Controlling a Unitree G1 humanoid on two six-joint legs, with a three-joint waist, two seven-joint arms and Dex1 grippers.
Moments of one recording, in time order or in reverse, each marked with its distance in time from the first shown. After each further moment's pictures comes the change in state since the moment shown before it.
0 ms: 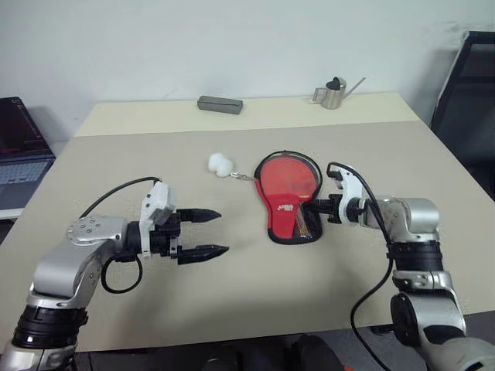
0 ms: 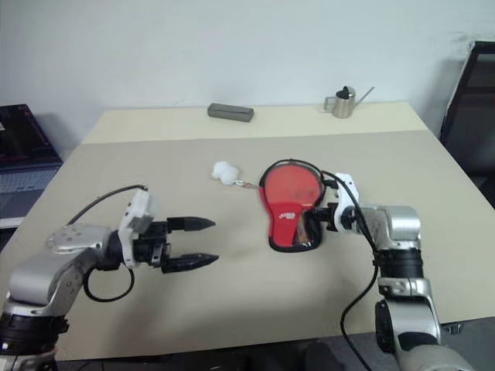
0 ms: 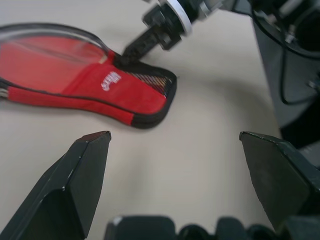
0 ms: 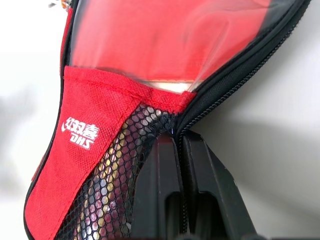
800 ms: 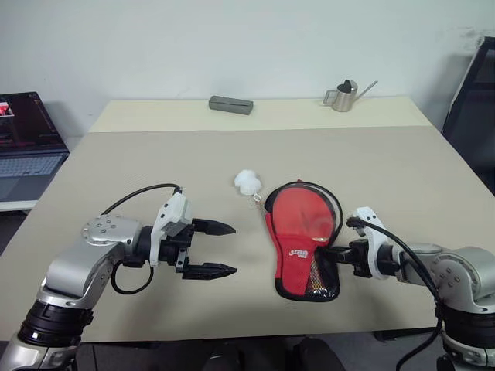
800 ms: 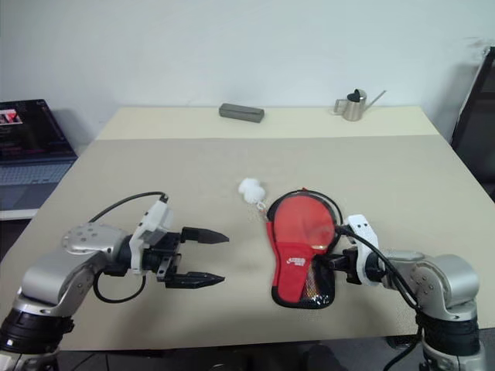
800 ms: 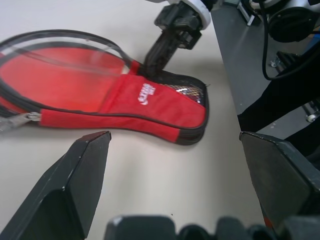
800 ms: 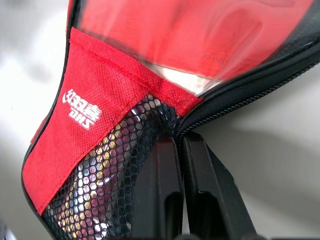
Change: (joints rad) left arm -0.032 0.013 -0.099 -0.027 -0.001 -0.032 -0.077; right arm 0.401 -0.202 -0.024 -0.550 0.370 0.234 -0.072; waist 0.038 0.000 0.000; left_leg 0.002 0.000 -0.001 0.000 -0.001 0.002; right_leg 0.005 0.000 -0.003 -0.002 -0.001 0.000
